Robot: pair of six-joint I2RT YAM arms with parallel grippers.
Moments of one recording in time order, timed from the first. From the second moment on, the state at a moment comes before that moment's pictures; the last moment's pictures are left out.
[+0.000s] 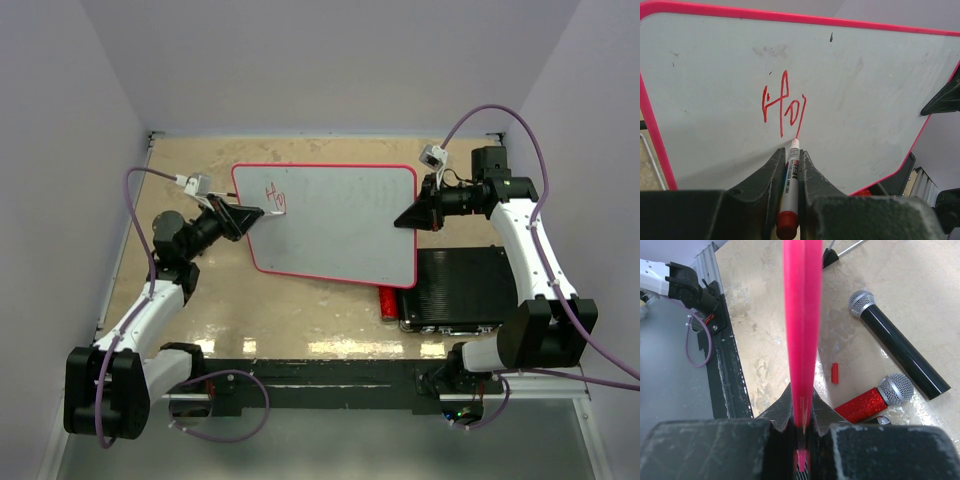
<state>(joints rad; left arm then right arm) -0.08 1.06 0.50 0.56 0.65 -0.58 0.01 1.40 1.33 -0.98 -1.14 -0.55</state>
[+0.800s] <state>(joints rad) -0.08 1.07 0.56 0.62 0.61 -0.62 0.01 1.40 1.33 -0.98 -1.14 -0.56</state>
